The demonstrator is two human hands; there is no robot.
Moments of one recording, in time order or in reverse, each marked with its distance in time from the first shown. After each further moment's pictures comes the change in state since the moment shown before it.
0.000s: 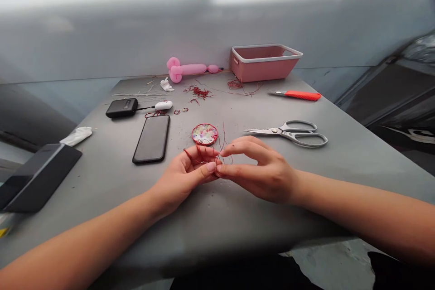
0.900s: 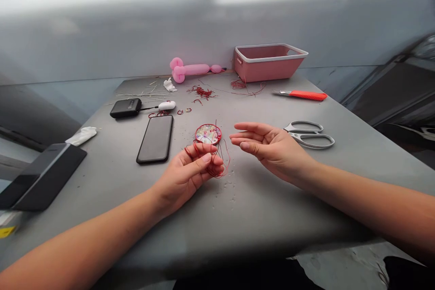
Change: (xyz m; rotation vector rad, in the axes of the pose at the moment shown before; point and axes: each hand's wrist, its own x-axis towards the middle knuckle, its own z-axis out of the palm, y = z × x) left_hand 0.003 0.001 -0.006 -0.222 -0.036 -0.009; right_hand 0.010 0.012 -0.009 1.108 0.180 1.197
